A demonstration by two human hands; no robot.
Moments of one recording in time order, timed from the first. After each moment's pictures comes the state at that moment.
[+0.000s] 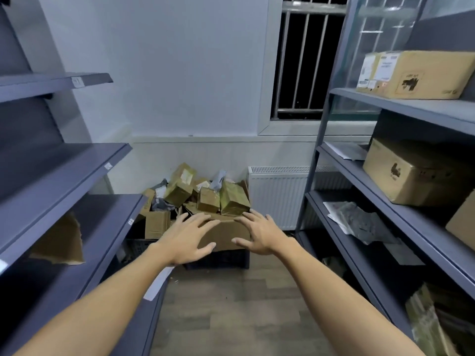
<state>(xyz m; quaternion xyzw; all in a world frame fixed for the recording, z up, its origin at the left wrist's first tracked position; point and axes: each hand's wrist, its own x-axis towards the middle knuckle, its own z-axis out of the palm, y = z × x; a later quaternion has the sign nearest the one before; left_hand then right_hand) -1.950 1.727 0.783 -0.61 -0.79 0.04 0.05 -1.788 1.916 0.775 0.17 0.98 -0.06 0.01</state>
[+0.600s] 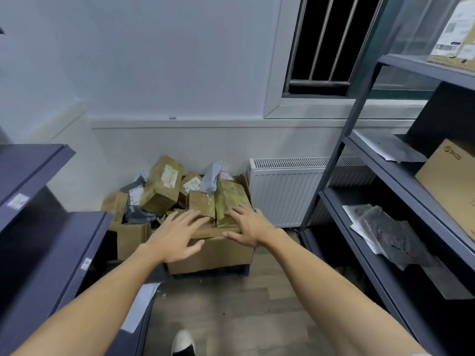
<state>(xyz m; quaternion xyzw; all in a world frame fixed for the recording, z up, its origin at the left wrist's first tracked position) -2.214 1.924 0.696 -0.63 -0.77 0.00 -0.01 -2.048 2.113 0.711 0.17 0.98 -0.09 0.07</state>
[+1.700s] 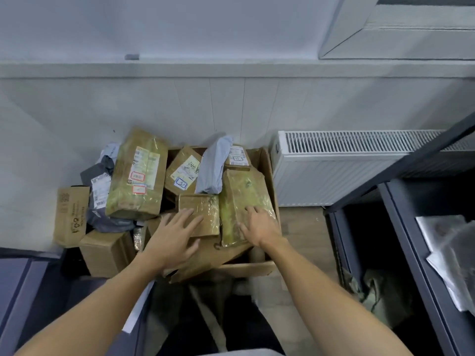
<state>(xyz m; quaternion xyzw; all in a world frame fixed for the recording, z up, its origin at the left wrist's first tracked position) -2.428 2.135 0.525 -0.56 -0.81 0.03 -0.14 -2.275 2.340 0.524 0.35 0.88 -0.26 0.18</state>
